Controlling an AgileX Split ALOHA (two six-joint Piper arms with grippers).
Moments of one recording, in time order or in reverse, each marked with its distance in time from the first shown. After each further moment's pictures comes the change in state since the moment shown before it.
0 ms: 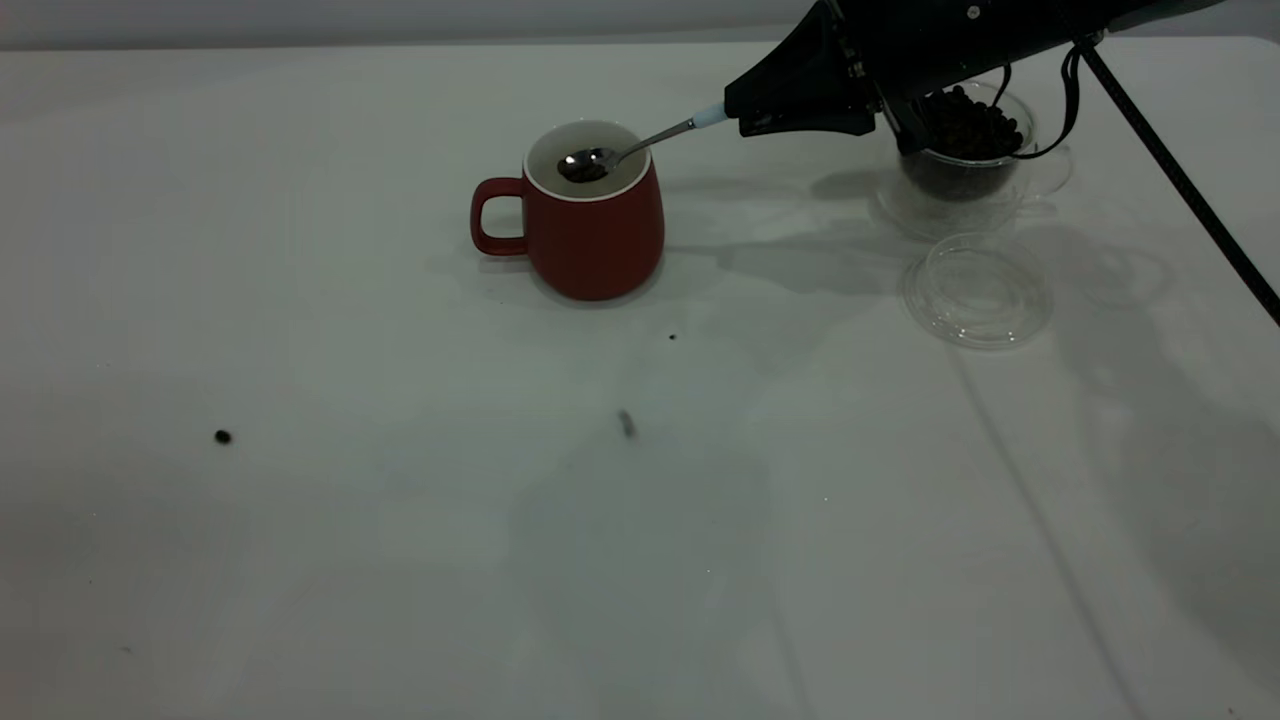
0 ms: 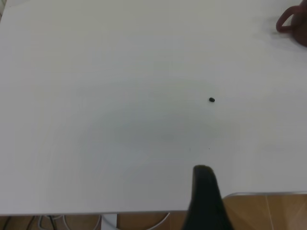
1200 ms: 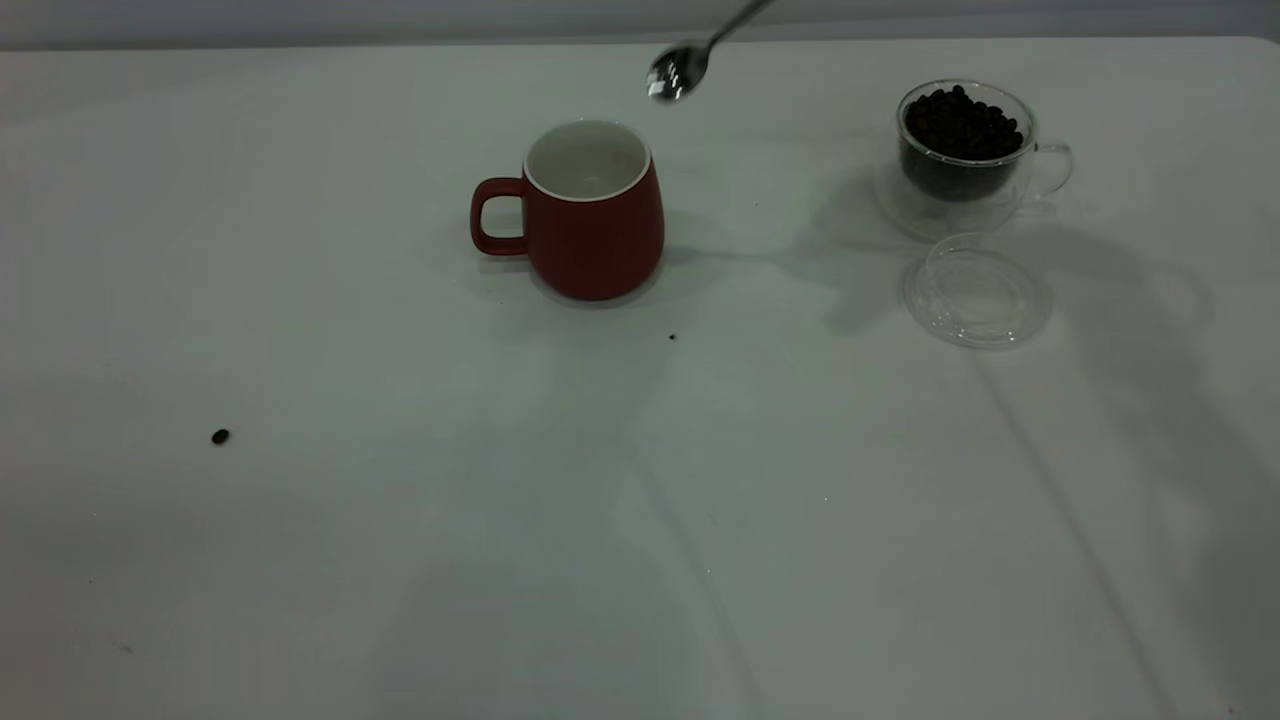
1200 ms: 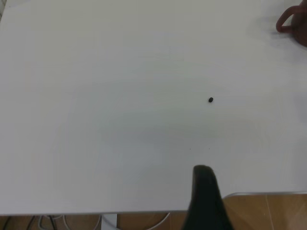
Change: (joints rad) left arm 0.000 0.000 0.000 0.000 0.000 0.001; right arm 0.001 -0.378 0.001 -0.542 -0.010 -0.188
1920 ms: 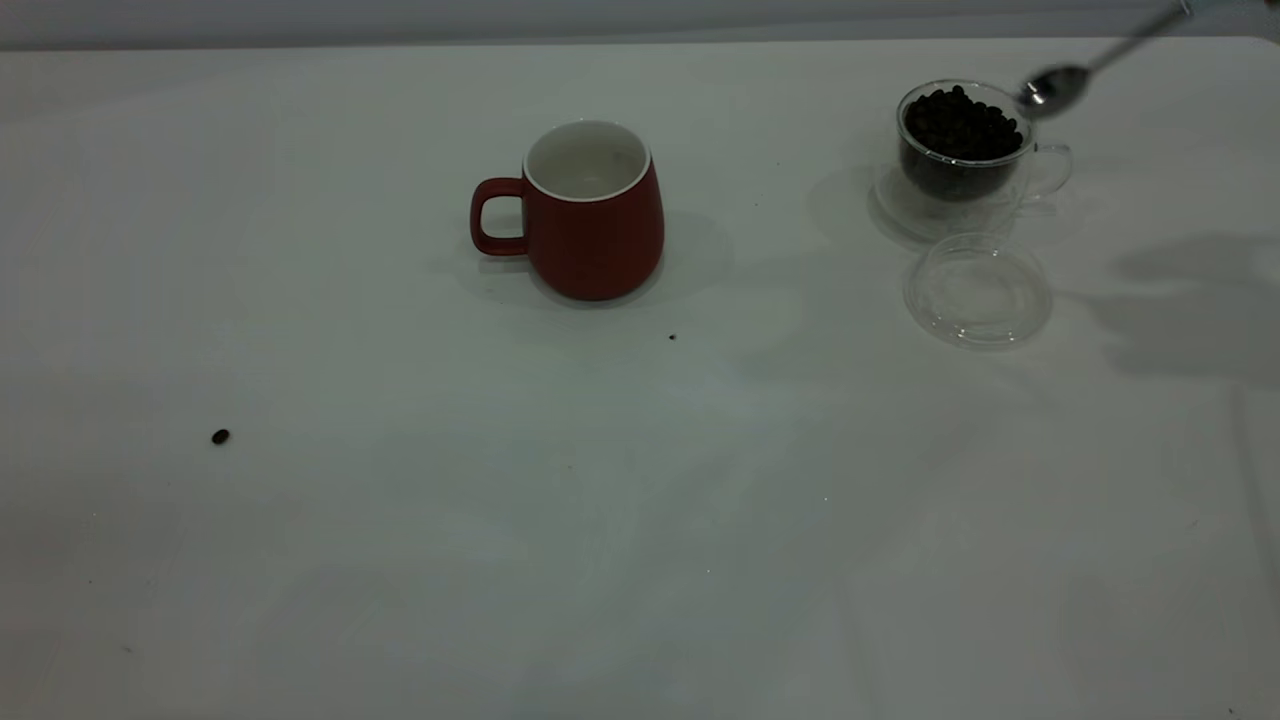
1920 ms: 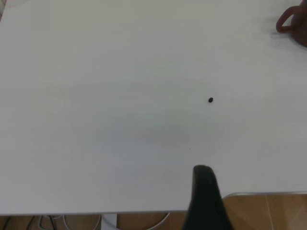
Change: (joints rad) left arm 0.000 0.000 0.000 0.000 0.000 -0.001; right arm -0.445 -0.251 0.473 0.053 -0.123 0.145
